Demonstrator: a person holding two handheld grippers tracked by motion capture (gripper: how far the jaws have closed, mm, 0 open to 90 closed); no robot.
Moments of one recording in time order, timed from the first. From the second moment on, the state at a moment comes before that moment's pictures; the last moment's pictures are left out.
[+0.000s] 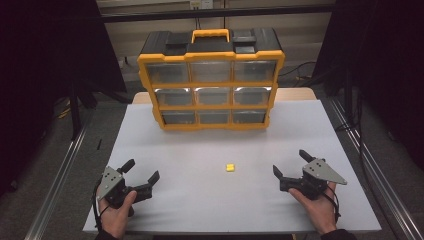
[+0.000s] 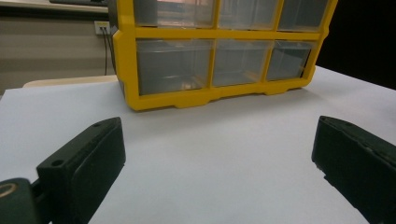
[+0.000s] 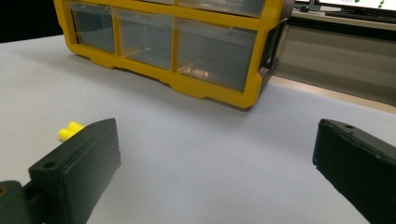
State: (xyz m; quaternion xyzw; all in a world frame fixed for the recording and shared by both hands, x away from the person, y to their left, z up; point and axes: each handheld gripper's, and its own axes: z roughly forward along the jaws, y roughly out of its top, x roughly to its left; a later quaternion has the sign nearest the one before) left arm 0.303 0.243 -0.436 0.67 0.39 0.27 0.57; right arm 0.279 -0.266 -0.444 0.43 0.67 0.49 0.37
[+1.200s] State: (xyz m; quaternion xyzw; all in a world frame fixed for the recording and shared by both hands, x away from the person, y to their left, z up) left arm 0.303 0.243 -0.435 0.67 0.40 0.27 0.56; right arm 0.337 -0.223 -0.433 0.41 0.68 0.50 0.34
